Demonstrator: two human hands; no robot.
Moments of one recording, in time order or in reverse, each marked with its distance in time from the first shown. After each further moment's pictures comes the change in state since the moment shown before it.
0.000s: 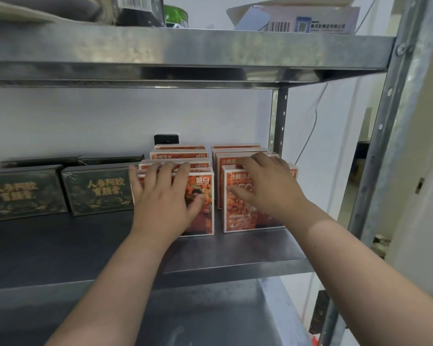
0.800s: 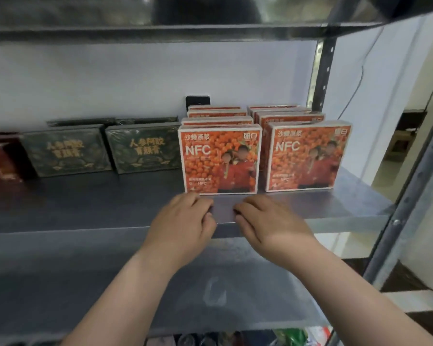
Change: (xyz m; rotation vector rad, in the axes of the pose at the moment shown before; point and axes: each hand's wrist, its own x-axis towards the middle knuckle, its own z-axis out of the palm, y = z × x) left_hand -0.111 -0.054 0.007 -0.282 -0.325 0.089; right_hand -0.106 -0.110 0.055 0.190 -0.183 -0.164
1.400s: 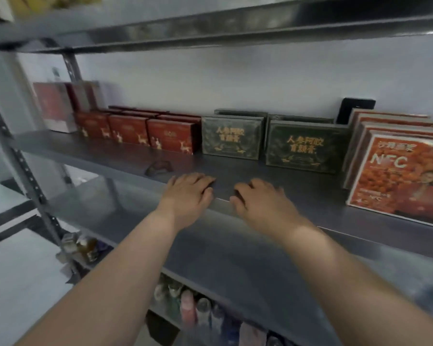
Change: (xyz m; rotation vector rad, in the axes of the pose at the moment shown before) left_hand -0.115 -0.243 -0.095 0.188 -0.096 -0.510; right_hand 0.149 -0.247 0.058 0.141 -0.298 -0.188
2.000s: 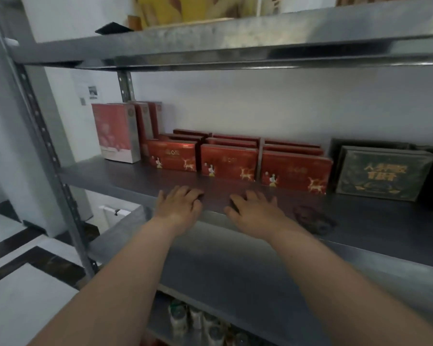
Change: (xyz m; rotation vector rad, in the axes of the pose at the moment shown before) left_hand 0.073 -0.412 -0.050 -0.039 -0.065 -0.110; right_hand 0.270 -0.311 0.075 0.015 -0.193 0.105
